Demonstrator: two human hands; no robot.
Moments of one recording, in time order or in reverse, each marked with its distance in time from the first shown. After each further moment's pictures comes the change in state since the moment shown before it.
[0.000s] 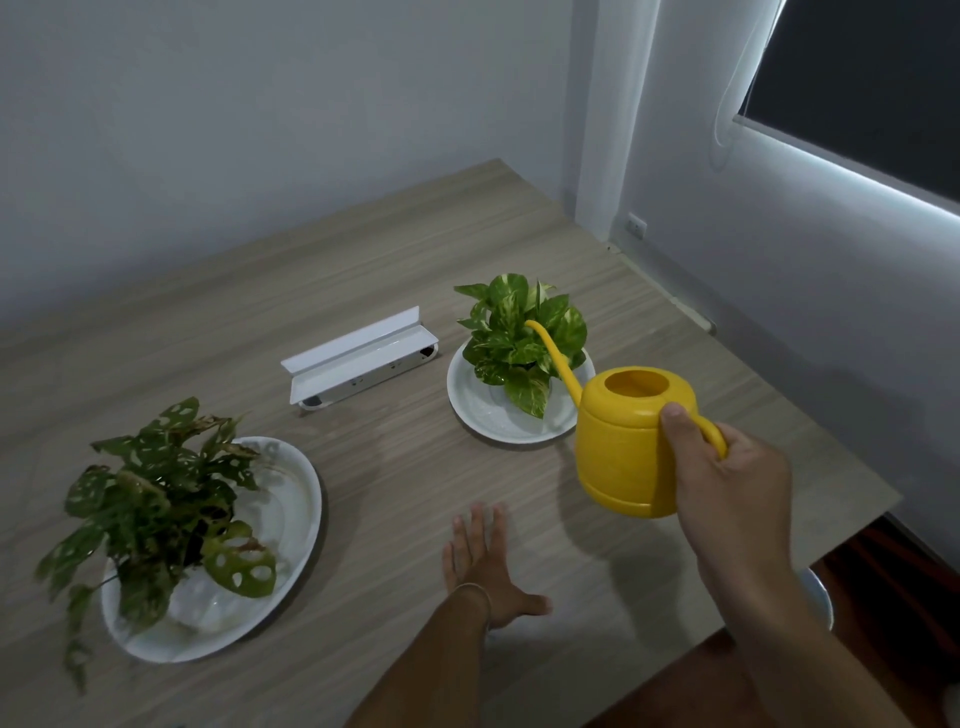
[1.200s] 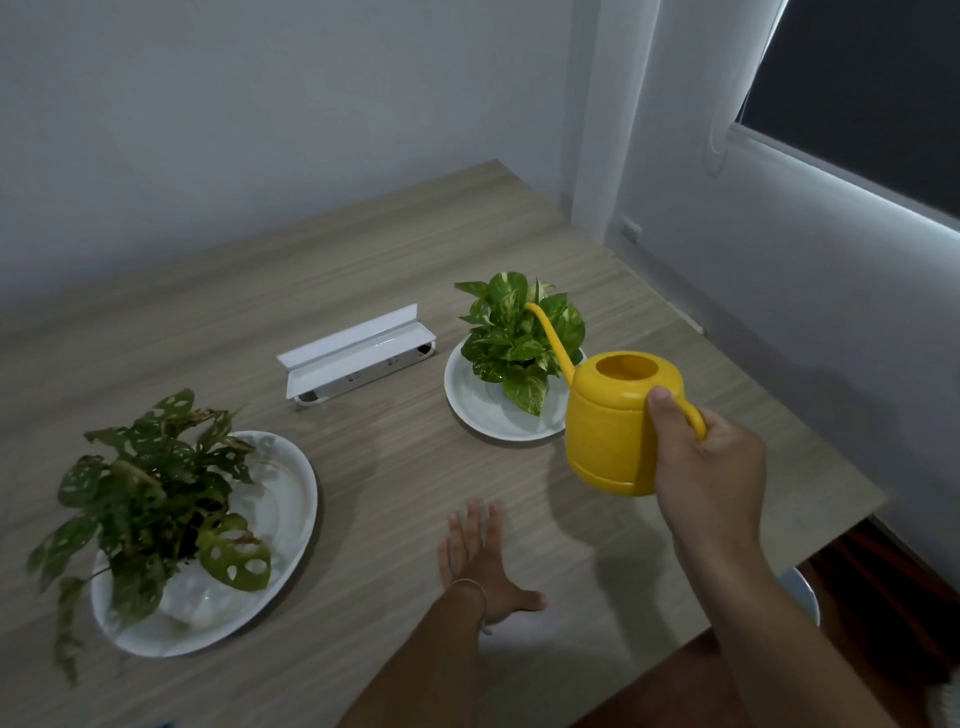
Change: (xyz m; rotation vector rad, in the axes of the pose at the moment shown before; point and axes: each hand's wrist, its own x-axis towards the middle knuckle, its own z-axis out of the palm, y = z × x) left_hand 0.002 -0.002 0.003 -0.011 0.001 0.011; right_hand 0.002 -0.003 0.014 -0.029 0.051 -0.027
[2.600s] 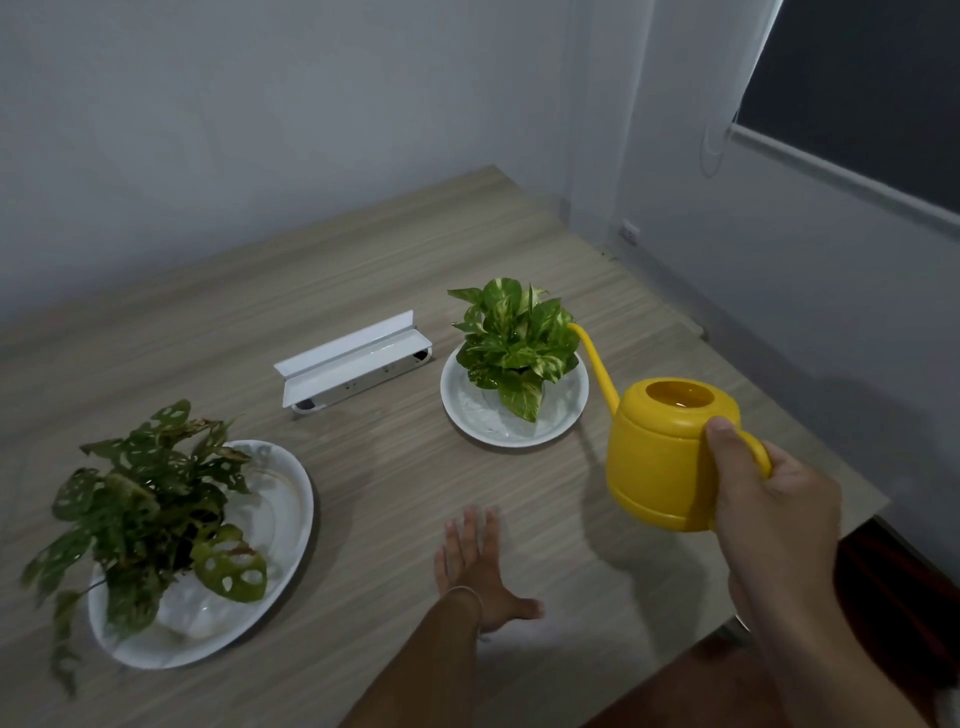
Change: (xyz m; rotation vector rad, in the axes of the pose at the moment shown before) left_hand 0.001 0.001 0.000 0.024 0.008 -0.015; right_hand -0.001 0.013 -0.038 0.067 0.064 0.114
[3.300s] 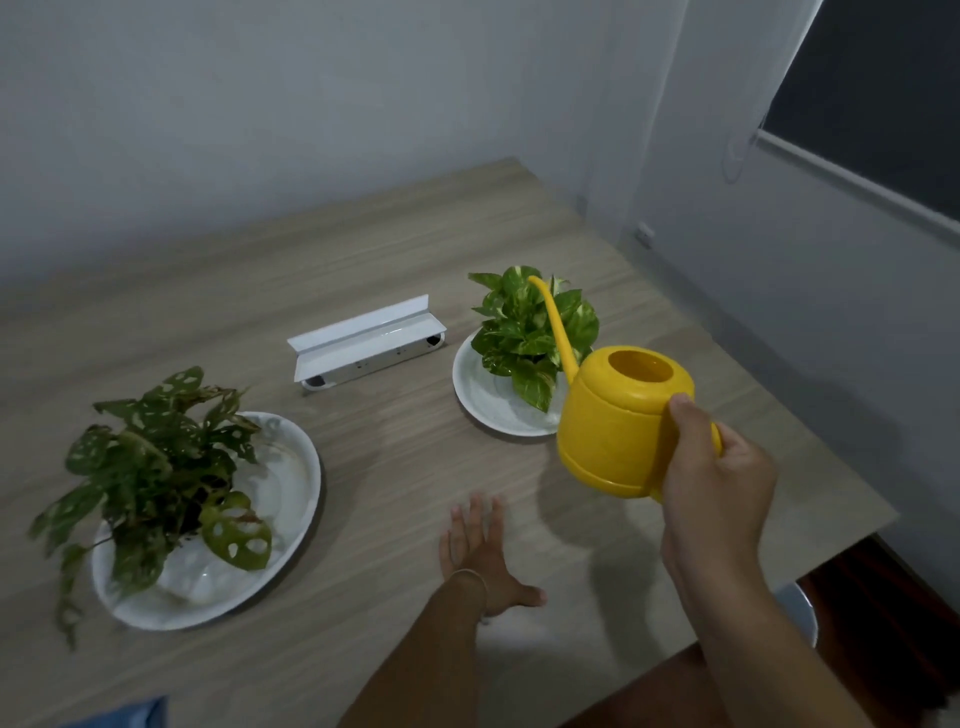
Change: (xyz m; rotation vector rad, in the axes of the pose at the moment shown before) left_hand 0.008 -0.004 0.008 -0.018 0.040 0.031; right_hand -0.015 -0.001 0.050 0.195 0.016 -0.015
